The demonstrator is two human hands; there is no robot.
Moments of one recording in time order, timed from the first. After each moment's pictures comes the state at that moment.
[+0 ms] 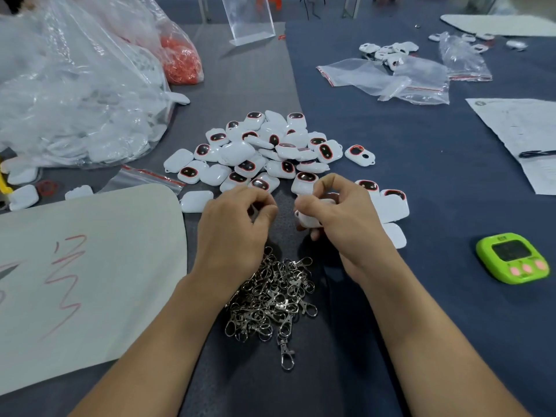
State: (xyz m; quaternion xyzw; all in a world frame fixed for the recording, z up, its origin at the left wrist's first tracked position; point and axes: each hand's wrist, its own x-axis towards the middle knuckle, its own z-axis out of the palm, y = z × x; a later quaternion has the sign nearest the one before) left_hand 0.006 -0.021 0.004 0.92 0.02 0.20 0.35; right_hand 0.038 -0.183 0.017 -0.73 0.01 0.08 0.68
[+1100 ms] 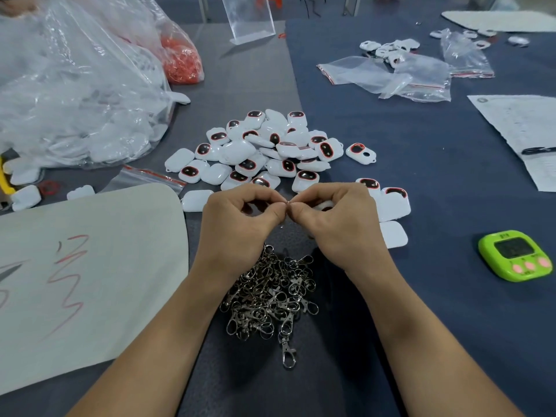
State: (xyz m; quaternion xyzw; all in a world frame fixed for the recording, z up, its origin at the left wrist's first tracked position) left_hand 0.007 -0.023 0.008 0.82 0.01 0.19 0.55; right_hand 0.031 -0.181 0.017 -0.82 -0.07 -0.02 0.58
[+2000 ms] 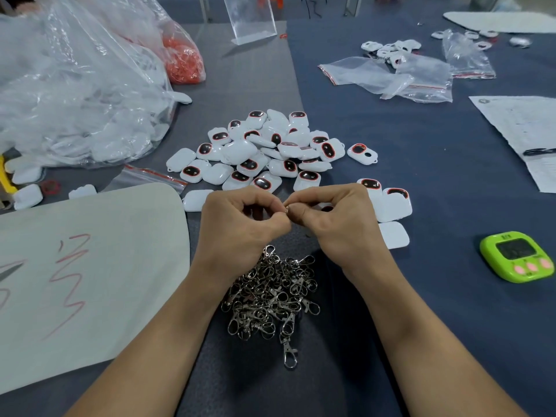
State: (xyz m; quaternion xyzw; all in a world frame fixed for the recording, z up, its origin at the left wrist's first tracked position) left_hand 0.003 -0.025 0.012 0.79 0.00 0.18 0.58; right_hand 0.035 -0.179 0.011 -0.77 -0.10 0.01 0.63
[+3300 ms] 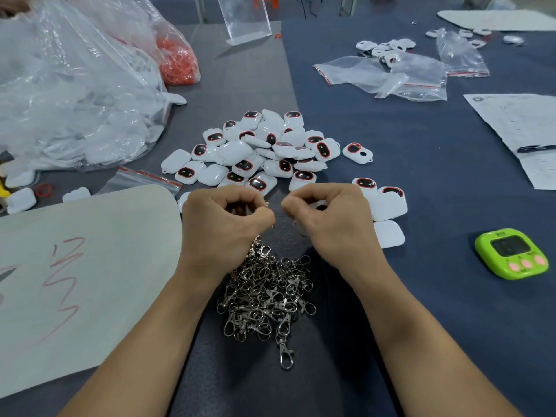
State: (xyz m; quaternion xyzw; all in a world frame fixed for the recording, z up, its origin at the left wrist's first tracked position) left_hand 0.004 -0.015 0.014 0.82 0.03 0.22 0.53; right_hand 0.029 -0.176 0.018 -0.81 -0.07 -0.01 0.59
